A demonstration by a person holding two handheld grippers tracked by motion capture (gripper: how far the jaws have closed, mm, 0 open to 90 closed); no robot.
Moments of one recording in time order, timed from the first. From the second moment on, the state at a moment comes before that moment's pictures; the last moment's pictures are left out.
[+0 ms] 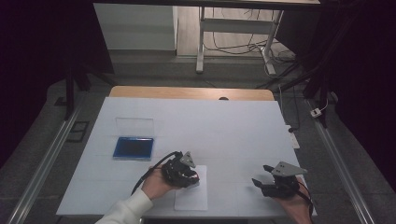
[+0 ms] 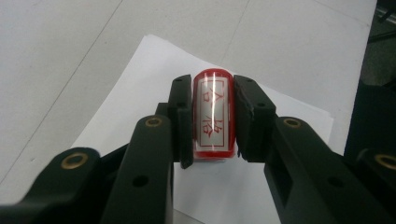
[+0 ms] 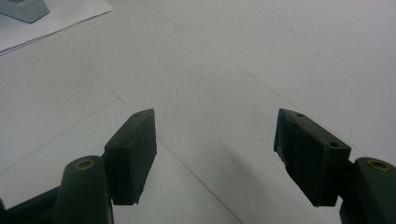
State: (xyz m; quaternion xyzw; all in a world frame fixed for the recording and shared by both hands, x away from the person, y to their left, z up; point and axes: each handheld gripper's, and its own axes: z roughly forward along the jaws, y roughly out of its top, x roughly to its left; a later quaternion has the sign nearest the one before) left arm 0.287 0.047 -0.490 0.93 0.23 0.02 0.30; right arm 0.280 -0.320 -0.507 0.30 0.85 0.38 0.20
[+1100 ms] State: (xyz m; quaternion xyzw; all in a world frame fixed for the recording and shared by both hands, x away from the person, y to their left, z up) left arm 0.285 0.044 -0.495 0.93 0.23 0.03 0.29; right arm 0.280 -0.319 -0.507 0.30 0.85 0.38 0.20
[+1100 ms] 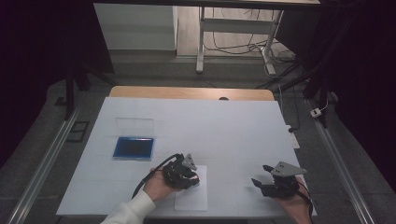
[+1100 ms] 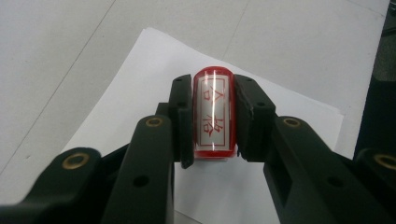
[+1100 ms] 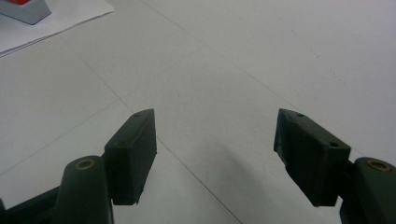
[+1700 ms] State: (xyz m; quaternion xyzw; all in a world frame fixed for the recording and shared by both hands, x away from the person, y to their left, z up) left arm 0.281 0.049 -0.485 0.92 0.22 0.04 0.31; right arm 0.279 -0.320 -0.506 0.30 0.85 0.38 0.20
